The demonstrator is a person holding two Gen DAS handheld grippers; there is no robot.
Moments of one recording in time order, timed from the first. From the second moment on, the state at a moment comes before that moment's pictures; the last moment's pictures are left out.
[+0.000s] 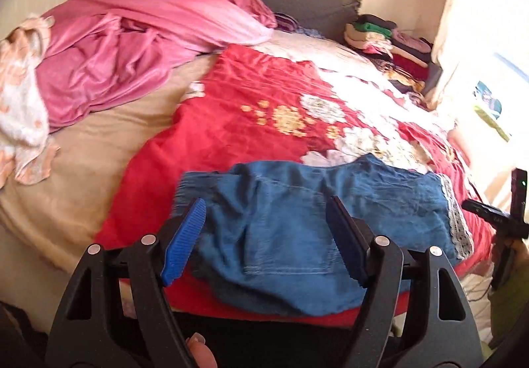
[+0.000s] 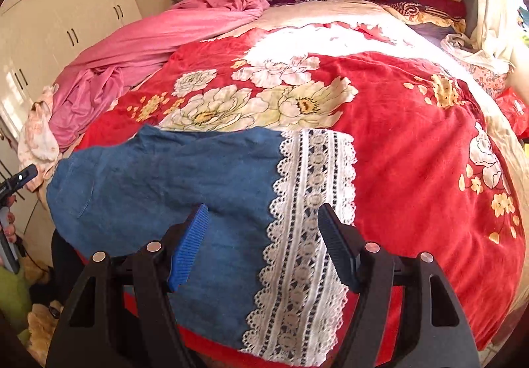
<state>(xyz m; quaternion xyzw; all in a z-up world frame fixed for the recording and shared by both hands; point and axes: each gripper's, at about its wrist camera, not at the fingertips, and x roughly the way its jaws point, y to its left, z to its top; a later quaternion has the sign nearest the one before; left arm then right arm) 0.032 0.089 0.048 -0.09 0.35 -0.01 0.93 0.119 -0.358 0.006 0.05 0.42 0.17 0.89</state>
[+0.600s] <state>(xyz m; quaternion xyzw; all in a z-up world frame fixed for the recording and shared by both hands) 0.208 -0.025 -0.020 -0.05 0.46 -0.17 0.87 0.214 -0.390 -0.040 0.11 0.46 0.18 0.86</state>
